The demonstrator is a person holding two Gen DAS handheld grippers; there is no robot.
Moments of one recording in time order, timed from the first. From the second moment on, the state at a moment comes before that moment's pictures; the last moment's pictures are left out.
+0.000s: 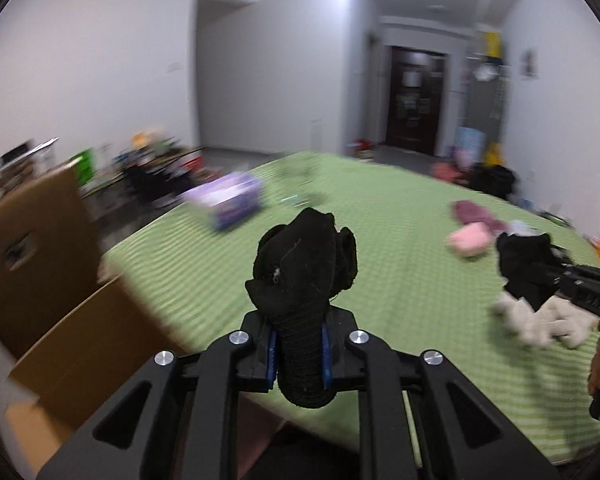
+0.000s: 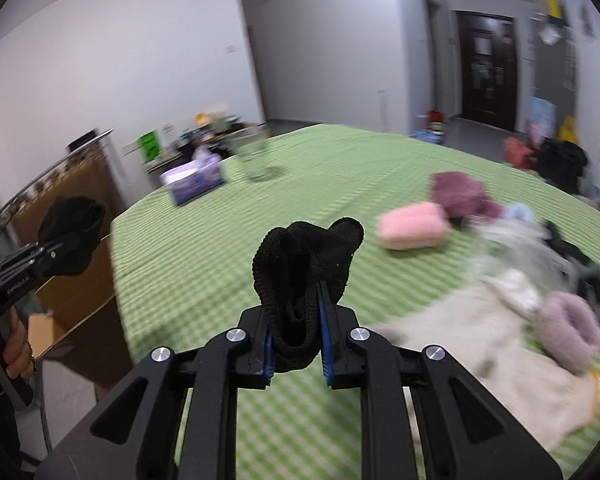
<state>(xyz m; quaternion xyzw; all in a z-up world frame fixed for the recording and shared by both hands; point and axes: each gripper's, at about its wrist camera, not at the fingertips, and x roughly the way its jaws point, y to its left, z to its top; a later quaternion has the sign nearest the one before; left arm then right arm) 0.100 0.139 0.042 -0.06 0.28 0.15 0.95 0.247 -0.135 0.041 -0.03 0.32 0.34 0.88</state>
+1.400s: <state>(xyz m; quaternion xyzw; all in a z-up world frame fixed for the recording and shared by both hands) -0.029 0.398 -0.121 -0.34 0.51 0.36 0.70 0.152 0.320 -0.091 -0.36 0.45 0.57 0.58</state>
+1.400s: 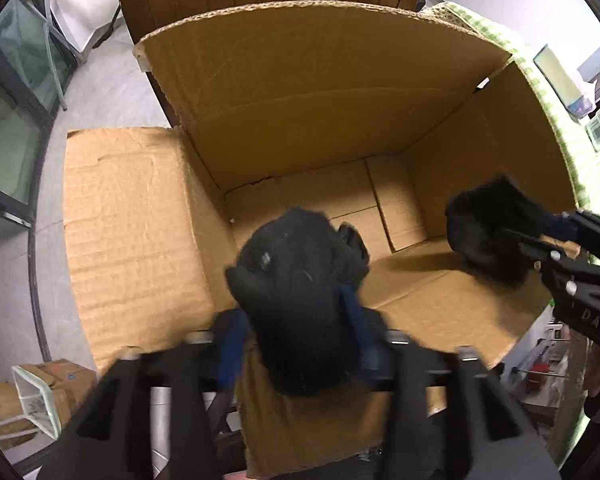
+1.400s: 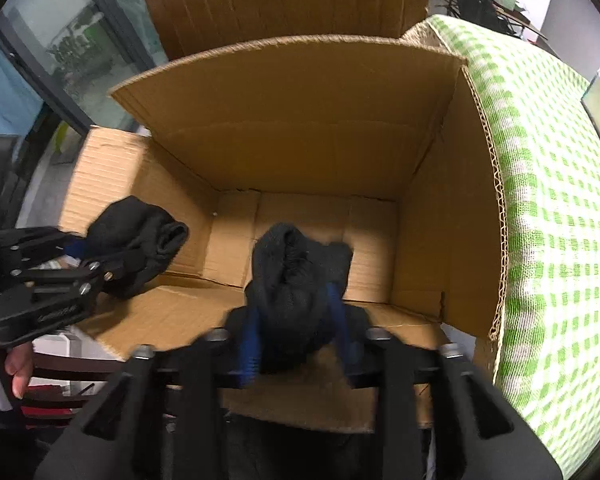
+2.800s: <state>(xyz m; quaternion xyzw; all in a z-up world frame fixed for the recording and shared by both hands) -0.014 0.305 0.012 -0.13 0.19 0.46 0.85 0.183 0.182 0.034 -0.12 0.20 0.56 0.80</state>
